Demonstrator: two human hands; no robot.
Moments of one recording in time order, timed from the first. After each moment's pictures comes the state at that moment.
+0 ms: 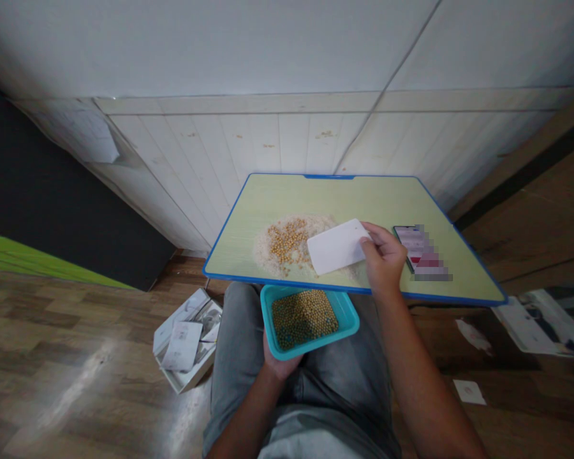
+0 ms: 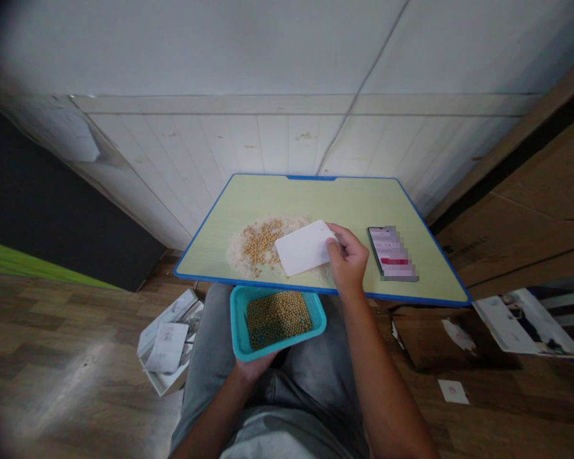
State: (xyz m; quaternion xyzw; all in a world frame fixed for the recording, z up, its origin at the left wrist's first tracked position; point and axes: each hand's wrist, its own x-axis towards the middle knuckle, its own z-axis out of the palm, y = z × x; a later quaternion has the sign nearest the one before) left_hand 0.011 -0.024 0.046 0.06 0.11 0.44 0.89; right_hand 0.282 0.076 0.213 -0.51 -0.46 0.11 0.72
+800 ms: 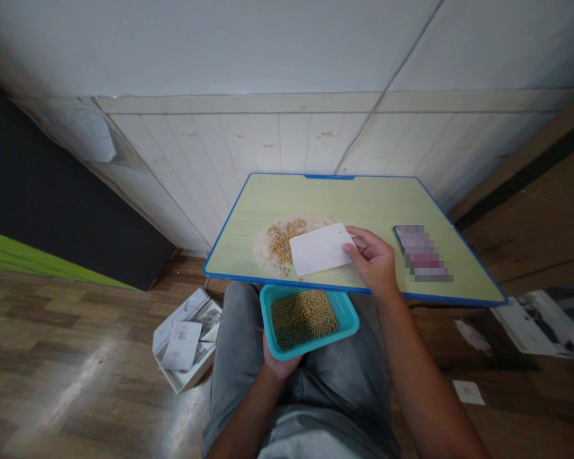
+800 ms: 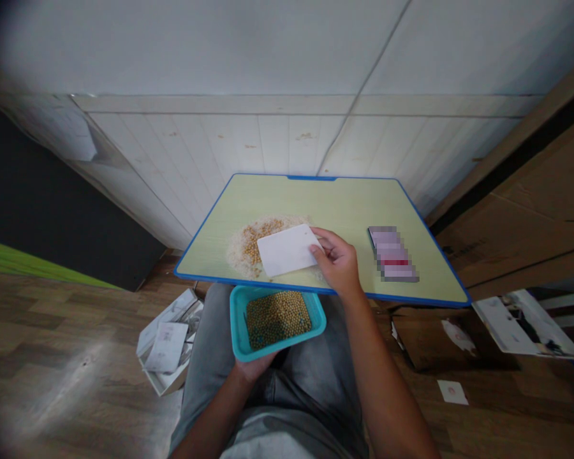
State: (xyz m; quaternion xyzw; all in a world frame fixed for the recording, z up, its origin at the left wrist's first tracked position) left_hand 0.008 -0.023 0.040 0.07 0.13 0.43 0.89; right_hand 0.282 0.071 0.211 -0.46 -0.53 0.27 0.66
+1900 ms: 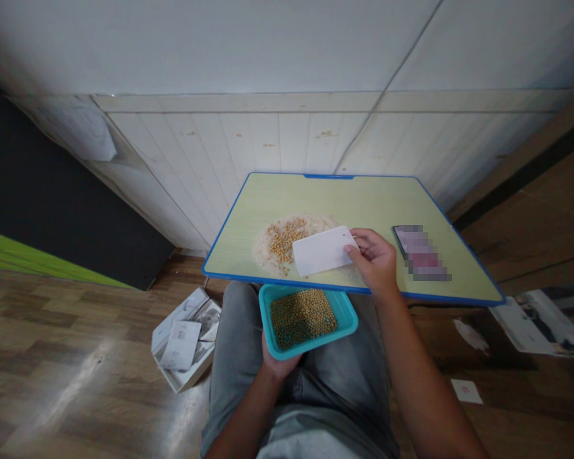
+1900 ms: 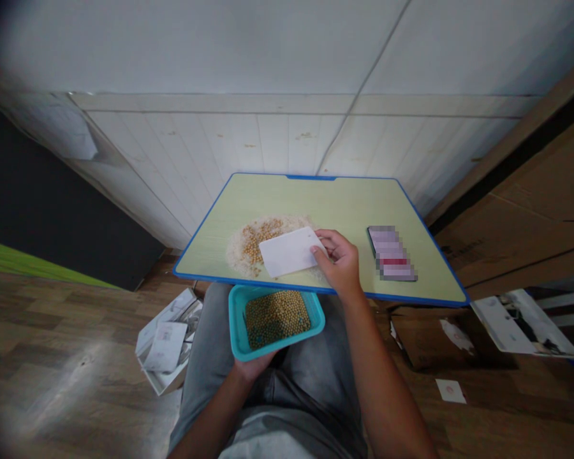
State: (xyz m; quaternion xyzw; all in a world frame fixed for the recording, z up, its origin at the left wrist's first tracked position) left_hand 0.010 -0.022 0.037 0.06 0.10 0.43 0.89; right_hand 0.282 0.069 0.214 -0.48 -0.52 0.25 0.66
